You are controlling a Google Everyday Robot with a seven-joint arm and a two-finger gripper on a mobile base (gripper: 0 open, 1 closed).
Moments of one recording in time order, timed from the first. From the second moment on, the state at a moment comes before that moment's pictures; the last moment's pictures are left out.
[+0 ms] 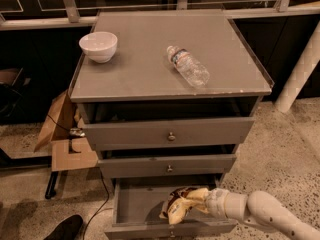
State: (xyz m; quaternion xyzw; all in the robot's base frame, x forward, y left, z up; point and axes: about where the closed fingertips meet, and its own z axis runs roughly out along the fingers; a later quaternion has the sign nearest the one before) arm 0.467 -0.136 0.432 -0.81 0.32 -0.06 0.49
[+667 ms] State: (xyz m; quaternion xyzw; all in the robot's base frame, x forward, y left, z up) arm 0.495 -0.117 0.413 -0.81 0.29 -0.08 0.50
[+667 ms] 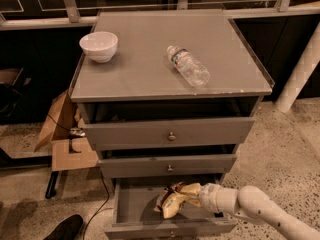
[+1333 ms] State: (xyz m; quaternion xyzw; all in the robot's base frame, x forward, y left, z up) arm 0.526 -0.090 0.379 -0.81 0.27 -0.07 0.52
